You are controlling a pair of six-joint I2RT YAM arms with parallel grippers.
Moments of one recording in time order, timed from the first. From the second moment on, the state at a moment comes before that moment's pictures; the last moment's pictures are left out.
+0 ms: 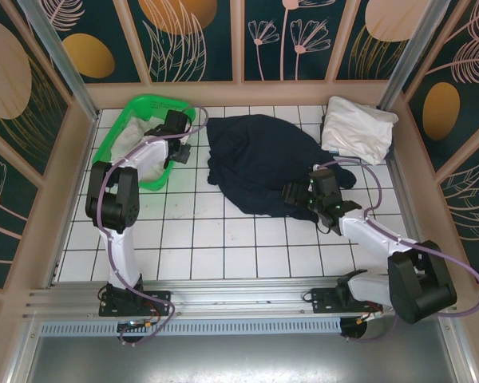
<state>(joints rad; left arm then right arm) -0.25 2.03 1.53 -0.53 -0.22 0.13 0.39 1.22 0.57 -0.11 0.03 0.49</state>
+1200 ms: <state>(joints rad) -0.01 2.04 1.73 -0.53 -0.09 0.01 0.41 1.40 0.70 -0.16 0.13 0.47</state>
